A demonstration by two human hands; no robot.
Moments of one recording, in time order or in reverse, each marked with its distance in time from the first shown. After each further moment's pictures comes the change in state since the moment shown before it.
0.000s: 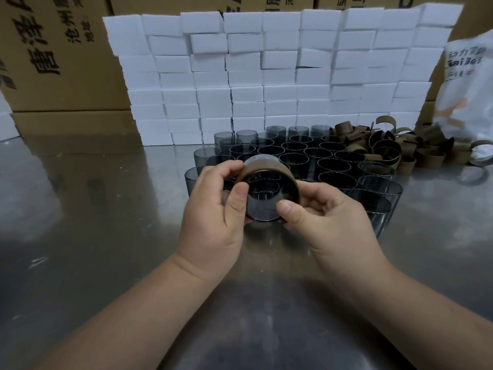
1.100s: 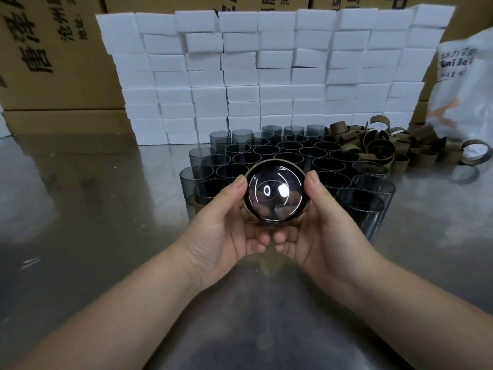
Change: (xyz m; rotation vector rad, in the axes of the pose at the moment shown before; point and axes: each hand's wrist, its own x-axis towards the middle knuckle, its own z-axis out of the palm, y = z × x) left_hand 0.002 0.019 -0.001 -0.863 -0.495 -0.745; right_hand 0.000 -0.005 -0.002 0.363 -0.245 0.392
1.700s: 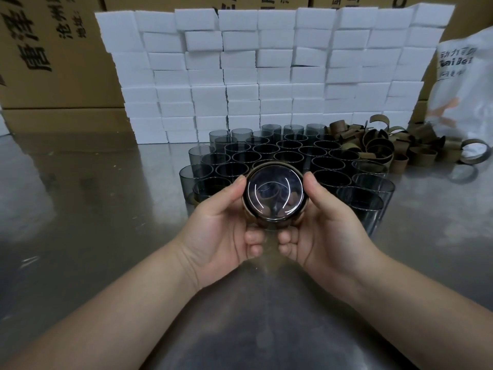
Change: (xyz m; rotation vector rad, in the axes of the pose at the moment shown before) left_hand 0.003 -0.001 -0.005 -0.168 -0.068 -0.158; right_hand 0.001 0.000 -0.005 0.051 0.021 0.077
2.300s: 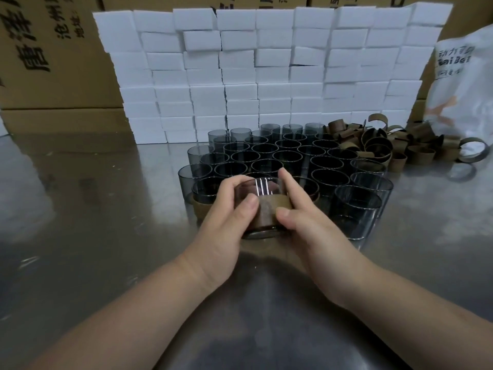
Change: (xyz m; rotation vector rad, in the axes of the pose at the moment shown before) left_hand 0.000 -0.017 0.001 0.635 0.325 0.475; right_hand -0.002 0.013 0.000 -0.393 -0.001 -0.241
